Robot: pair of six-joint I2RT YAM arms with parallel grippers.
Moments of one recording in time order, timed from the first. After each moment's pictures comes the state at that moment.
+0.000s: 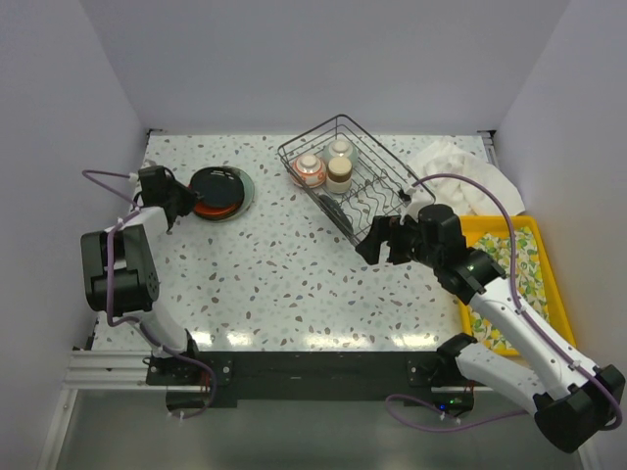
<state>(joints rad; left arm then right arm) 0.21 1.72 0.97 0.09 0.17 -0.80 0.53 0.91 0.84 -0.47 -0.11 0.43</state>
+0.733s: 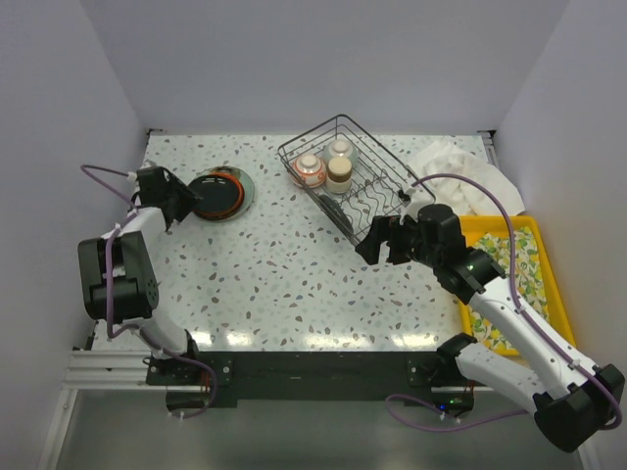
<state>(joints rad) 0.21 1.67 0.97 -0.01 0.13 -0.69 0.53 0.92 0.84 -0.47 -0.12 0.43</state>
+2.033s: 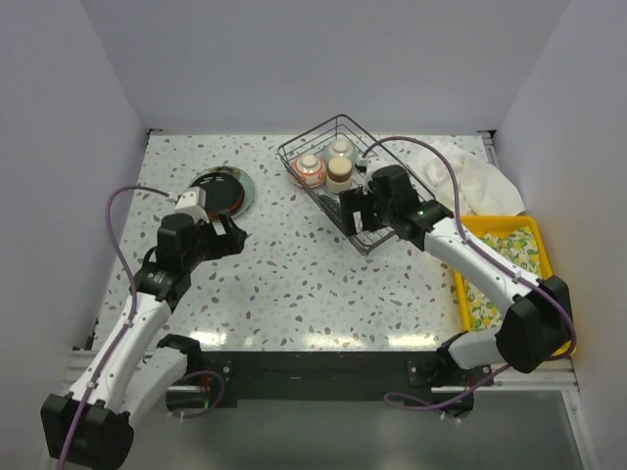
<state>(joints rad) -0.22 0.83 0.64 -0.32 0.04 -0.42 0.56 1.38 1.13 -0.45 0.04 0.21</state>
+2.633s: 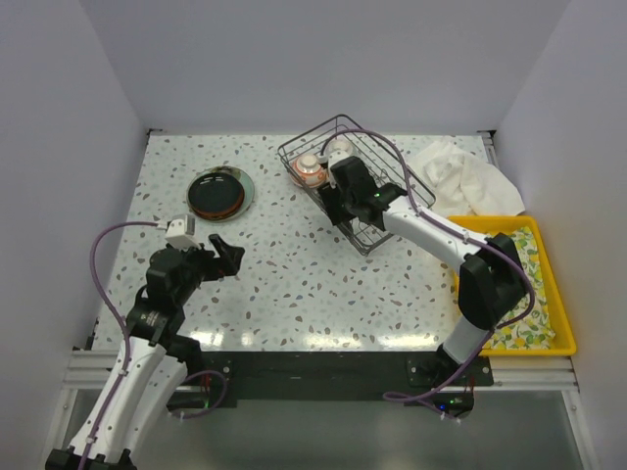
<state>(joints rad) -0.22 0.47 0.43 -0.31 0.07 -0.47 0.66 1.70 1.36 -0.46 0.23 0.07</state>
